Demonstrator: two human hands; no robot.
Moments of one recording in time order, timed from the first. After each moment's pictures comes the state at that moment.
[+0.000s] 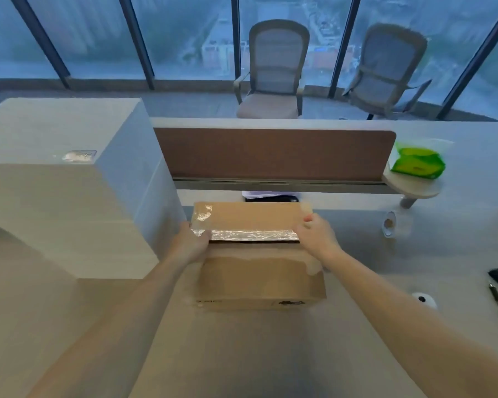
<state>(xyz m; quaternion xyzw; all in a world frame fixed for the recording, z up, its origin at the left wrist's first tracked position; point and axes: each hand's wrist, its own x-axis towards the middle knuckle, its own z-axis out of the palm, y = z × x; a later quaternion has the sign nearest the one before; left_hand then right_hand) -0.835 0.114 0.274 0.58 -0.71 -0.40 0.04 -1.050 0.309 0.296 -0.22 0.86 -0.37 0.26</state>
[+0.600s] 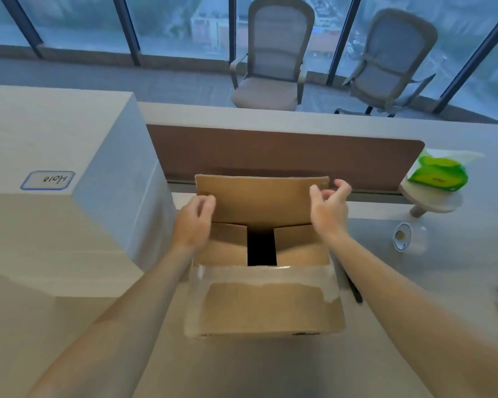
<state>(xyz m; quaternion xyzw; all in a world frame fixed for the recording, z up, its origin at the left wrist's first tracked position) -0.881 0.049 0.275 0.43 -0.74 -0.47 0.23 -1.095 0.220 0.308 -0.17 0.82 -0.53 0.15</state>
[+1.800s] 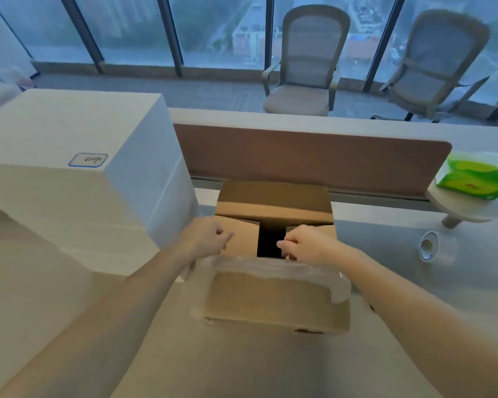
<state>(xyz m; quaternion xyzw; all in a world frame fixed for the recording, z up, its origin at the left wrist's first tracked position) -0.851 0.087 0.311 0.41 -0.88 -0.24 -0.06 -1.056 0.244 0.309 -0.52 0.77 -0.10 0.37</state>
